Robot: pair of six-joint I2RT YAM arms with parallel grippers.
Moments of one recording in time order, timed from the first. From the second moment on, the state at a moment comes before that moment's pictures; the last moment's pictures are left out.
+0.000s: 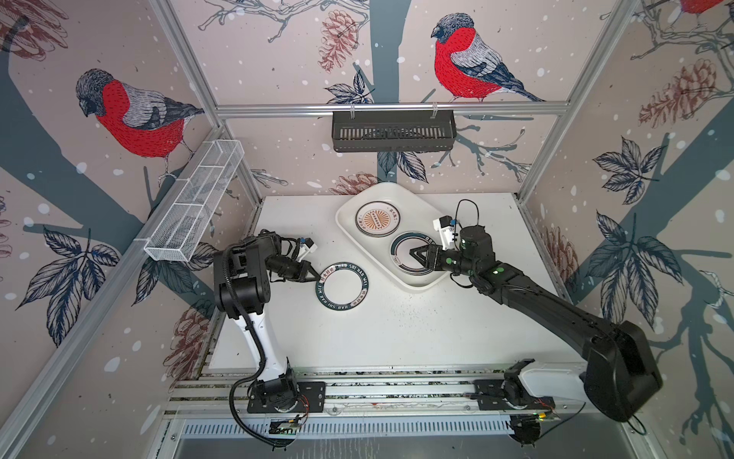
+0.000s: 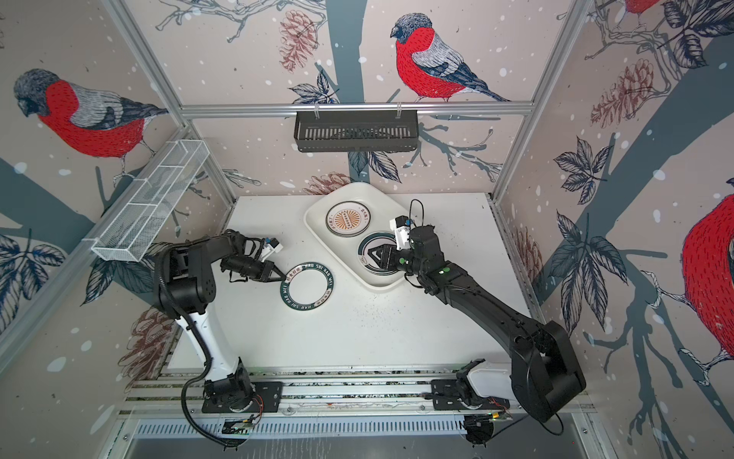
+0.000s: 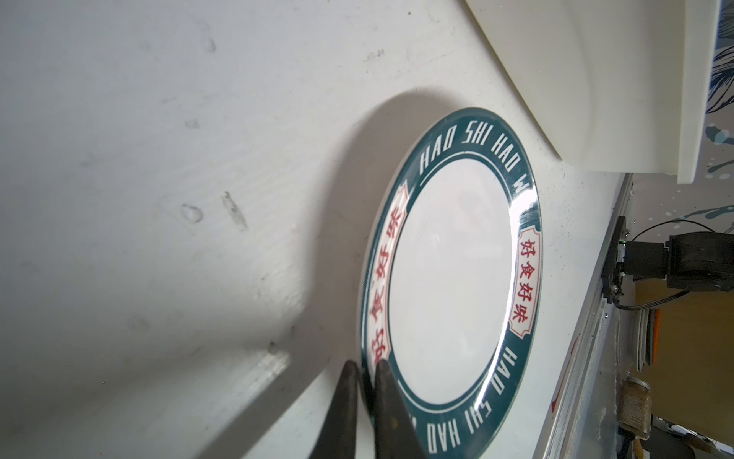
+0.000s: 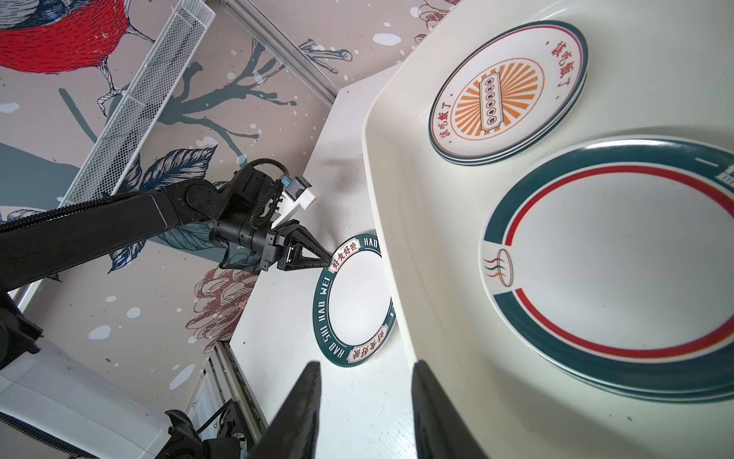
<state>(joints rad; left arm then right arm) 0.22 2.03 1.28 -0.94 0.80 0.65 0.52 1.30 0.86 0.01 -0.46 0.61</state>
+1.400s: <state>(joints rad) 0.17 2.08 1.29 -0.98 0.82 0.69 0.52 1.33 0.84 0.06 -0.47 0.63</state>
